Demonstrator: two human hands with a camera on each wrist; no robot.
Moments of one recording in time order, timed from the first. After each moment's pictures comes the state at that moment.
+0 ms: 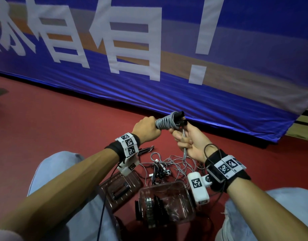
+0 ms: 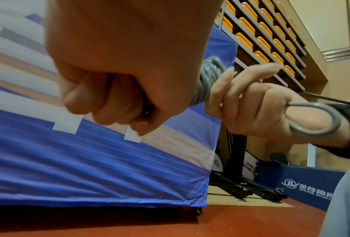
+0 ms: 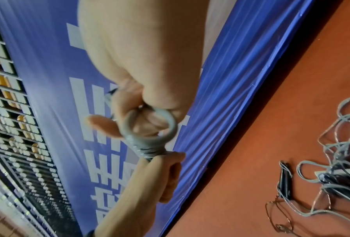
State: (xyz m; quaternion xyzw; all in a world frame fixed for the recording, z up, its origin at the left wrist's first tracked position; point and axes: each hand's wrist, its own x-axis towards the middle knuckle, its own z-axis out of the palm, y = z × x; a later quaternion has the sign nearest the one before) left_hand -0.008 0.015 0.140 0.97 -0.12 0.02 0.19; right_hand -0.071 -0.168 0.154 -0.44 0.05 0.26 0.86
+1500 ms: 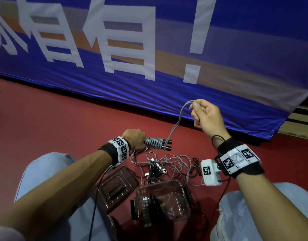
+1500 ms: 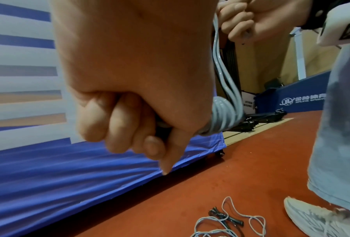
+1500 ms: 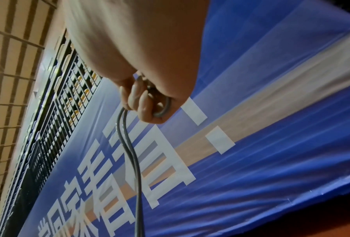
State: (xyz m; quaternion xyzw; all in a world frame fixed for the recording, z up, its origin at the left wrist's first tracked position) left_hand -0.003 0.036 0.107 0.96 -0.23 -0.11 -0.11; right_hand -0.059 -0.224 0.185 -0.74 -0.09 -0.12 0.66
